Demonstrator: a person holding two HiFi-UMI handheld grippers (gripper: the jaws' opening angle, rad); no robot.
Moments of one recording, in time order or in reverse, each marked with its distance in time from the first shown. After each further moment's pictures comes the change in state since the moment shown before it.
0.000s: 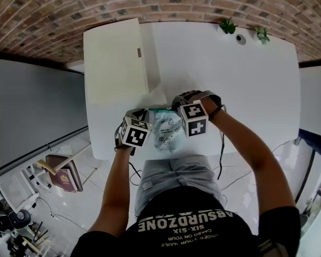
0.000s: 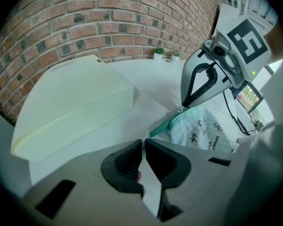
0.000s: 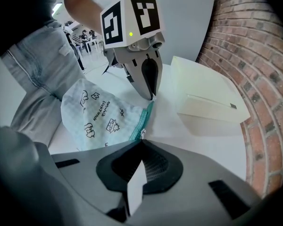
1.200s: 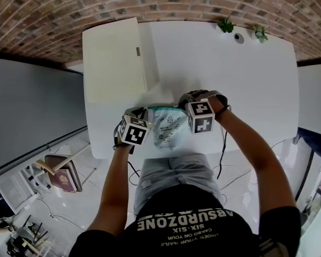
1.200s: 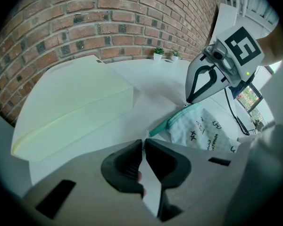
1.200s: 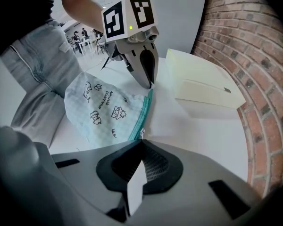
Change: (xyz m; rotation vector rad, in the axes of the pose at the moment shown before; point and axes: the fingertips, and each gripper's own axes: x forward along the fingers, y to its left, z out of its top) left arm 0.000 0.000 0.000 0.009 -0.004 0.002; right arm -0.007 0.007 -0.029 0.078 0.031 -0.014
